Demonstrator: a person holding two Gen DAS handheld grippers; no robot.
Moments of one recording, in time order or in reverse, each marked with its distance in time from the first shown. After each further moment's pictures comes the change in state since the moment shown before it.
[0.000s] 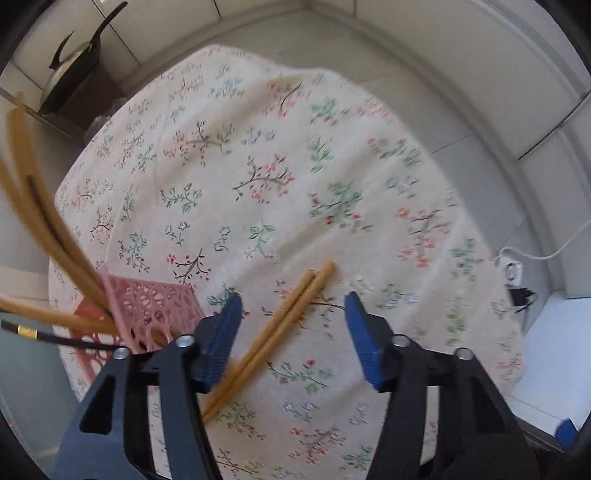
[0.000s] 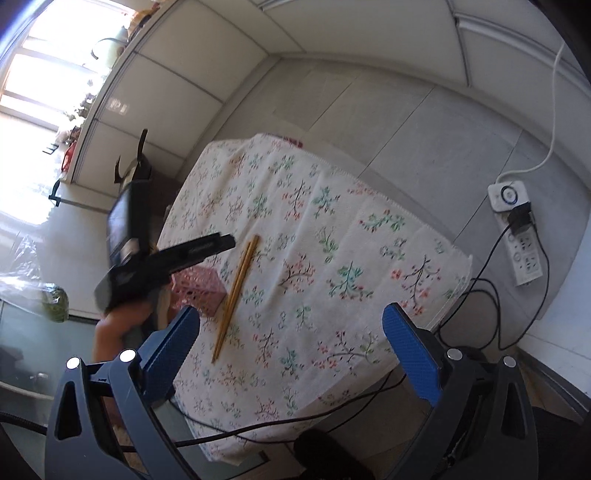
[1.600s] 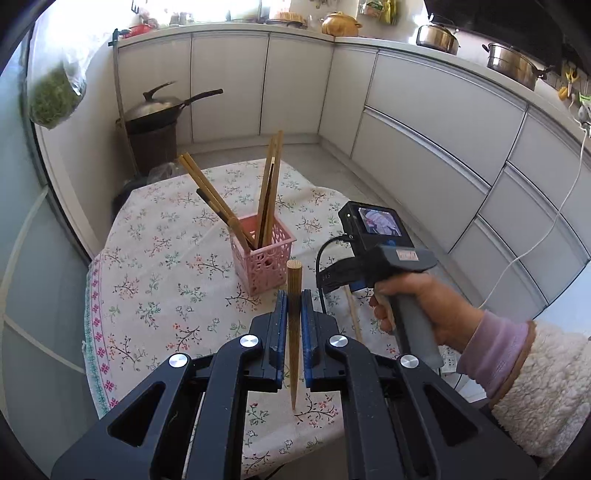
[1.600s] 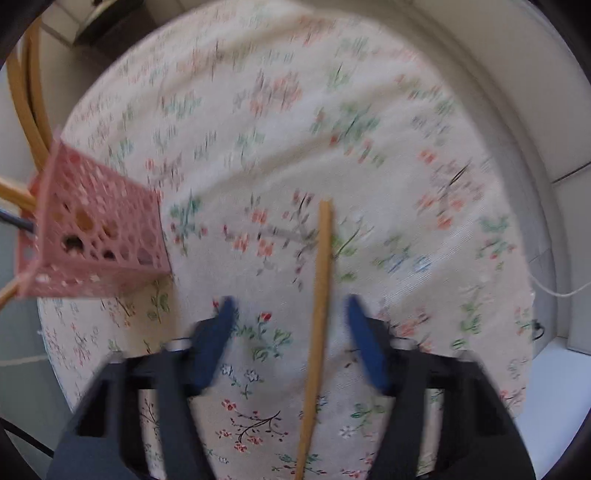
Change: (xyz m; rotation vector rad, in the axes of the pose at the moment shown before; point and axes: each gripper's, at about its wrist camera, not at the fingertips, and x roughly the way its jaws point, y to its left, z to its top) left arm -0.183 0.104 -0.247 -0.214 -0.590 -0.194; right arm 0.242 0.122 0.005 -0.506 0.269 -0.459
